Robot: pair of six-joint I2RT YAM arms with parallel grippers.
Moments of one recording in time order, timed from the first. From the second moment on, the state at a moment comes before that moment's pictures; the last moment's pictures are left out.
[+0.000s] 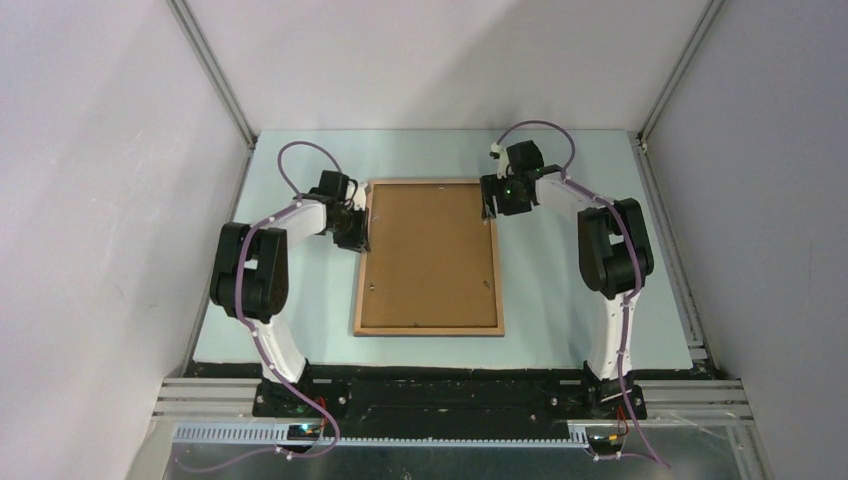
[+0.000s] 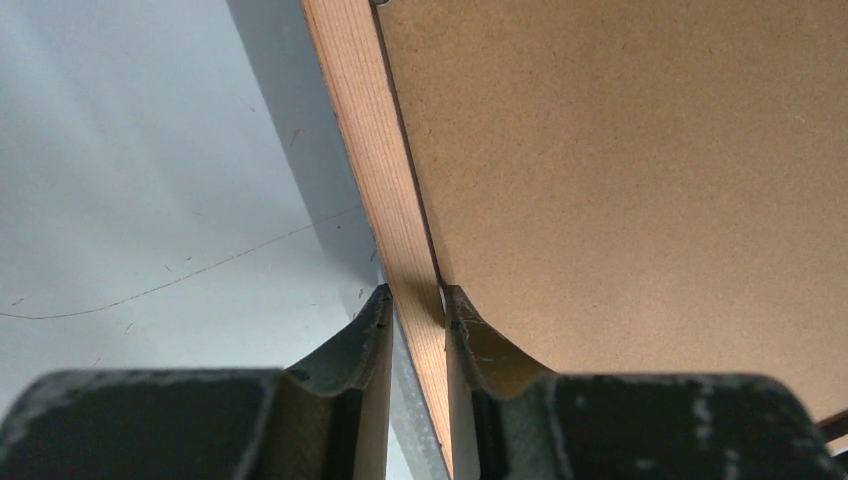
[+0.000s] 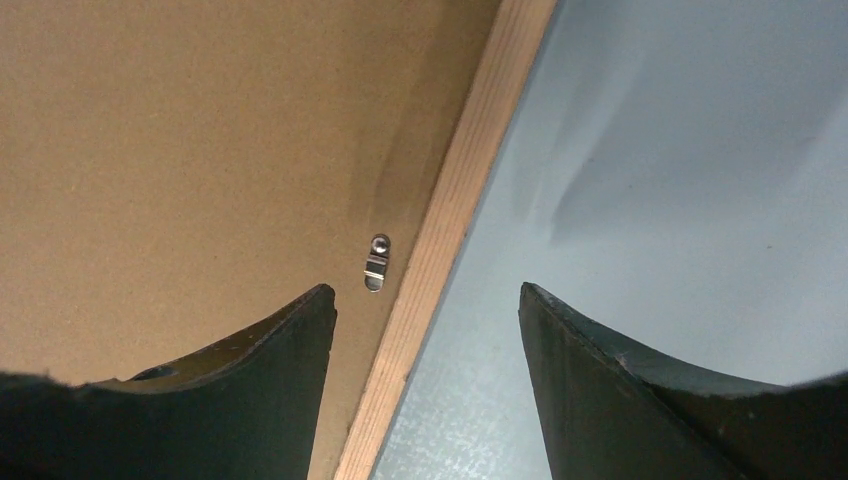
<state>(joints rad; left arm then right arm) -0.18 1.83 1.15 -0.48 0.25 -0.06 0.30 2.06 1.53 -0.43 -0.20 0.07</state>
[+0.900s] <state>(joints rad) -0.18 1.83 1.16 -0.48 0.27 -0.06 0.37 2.13 1.60 -0.53 -0.10 0.02</state>
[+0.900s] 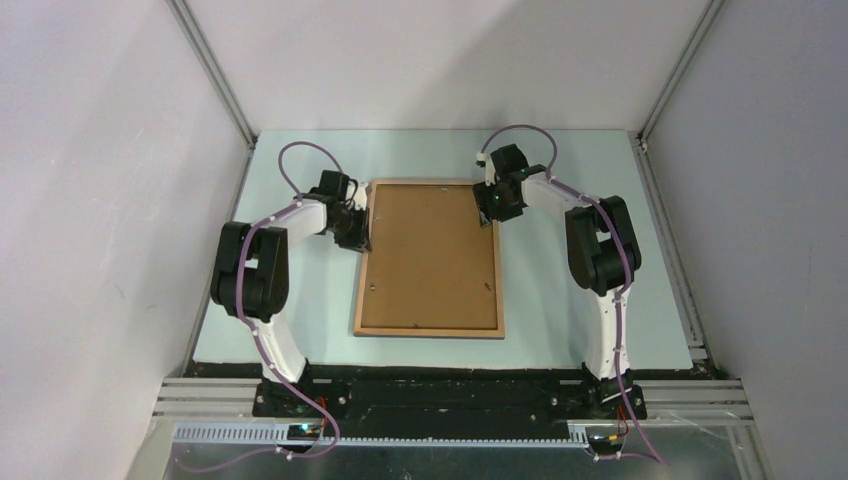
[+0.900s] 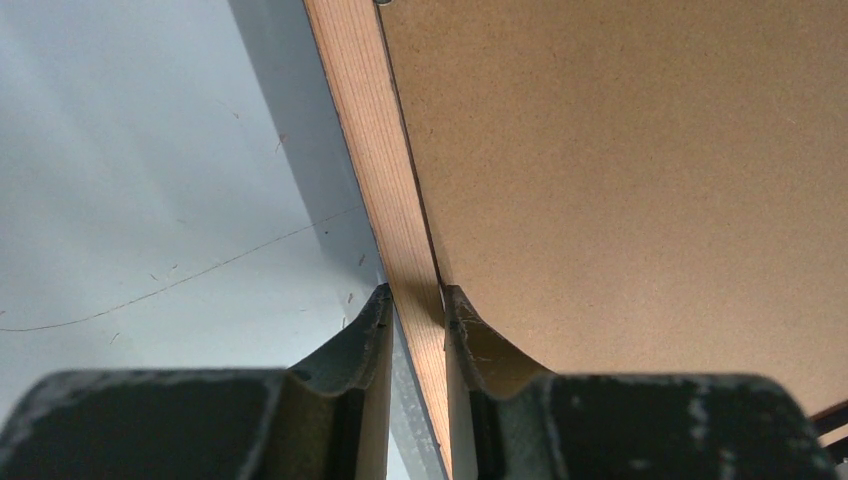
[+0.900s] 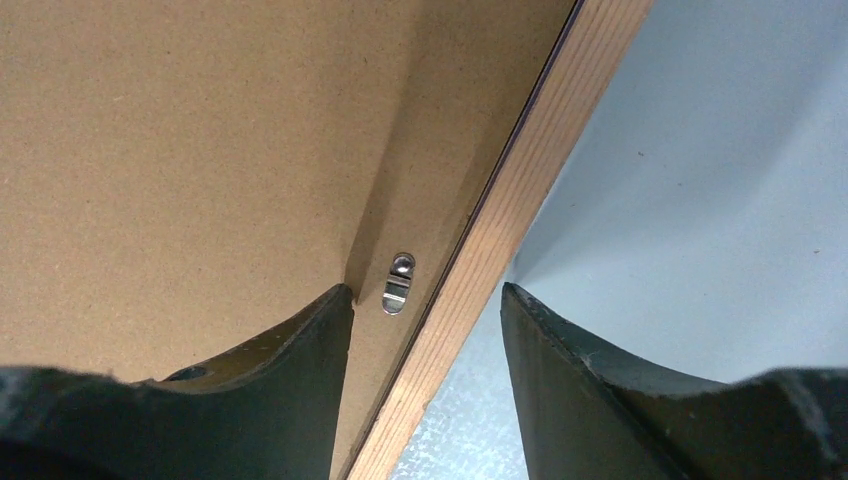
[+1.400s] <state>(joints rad) -0.18 1.85 1.17 -0.48 0.30 -0.06 0.35 2.13 1.62 -0.56 -0.11 0.01</state>
